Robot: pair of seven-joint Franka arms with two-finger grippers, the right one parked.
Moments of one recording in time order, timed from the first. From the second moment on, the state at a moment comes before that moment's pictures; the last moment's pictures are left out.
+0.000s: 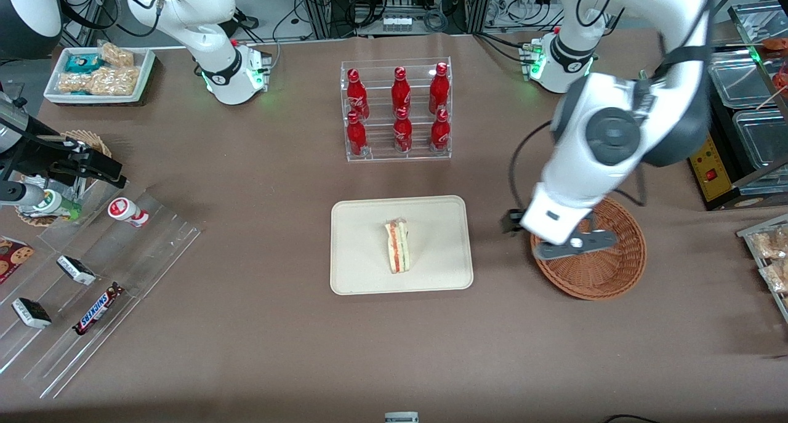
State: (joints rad) arm -0.44 0.28 0.12 -1.58 -0.02 1.83 -0.44
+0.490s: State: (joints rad) arm -0.23 0.10 0.12 -1.67 -0.02 1.67 -0.09
